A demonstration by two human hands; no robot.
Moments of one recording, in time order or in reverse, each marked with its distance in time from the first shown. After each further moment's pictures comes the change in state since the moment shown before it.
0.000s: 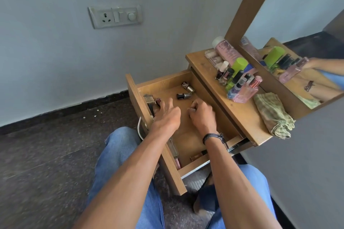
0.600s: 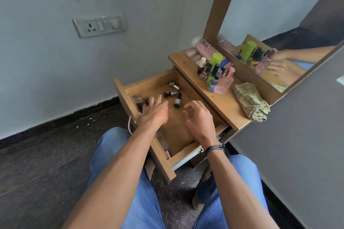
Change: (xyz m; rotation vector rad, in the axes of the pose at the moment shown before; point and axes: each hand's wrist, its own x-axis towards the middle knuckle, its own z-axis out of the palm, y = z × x) left_hand -0.003 0.001 -0.010 0.040 -0.033 0.068; right_hand -0.058 0.026 -0.027 0.033 0.215 -0.302
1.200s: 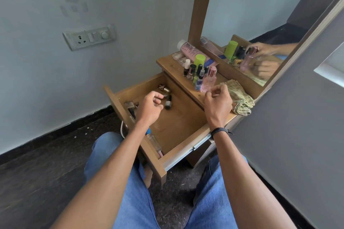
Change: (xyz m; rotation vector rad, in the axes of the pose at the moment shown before) left_hand -0.004 0.008 -0.003 -0.822 0.369 0.006; right_hand 0.028 0.018 -0.064 0.222 0.519 0.412
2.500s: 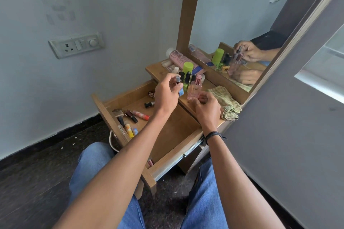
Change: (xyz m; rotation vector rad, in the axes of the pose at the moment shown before) left_hand 0.015 0.093 0.046 -0.231 0.213 0.420; right_hand 0.014 0.005 -0.006 -0.008 -0.157 0.082
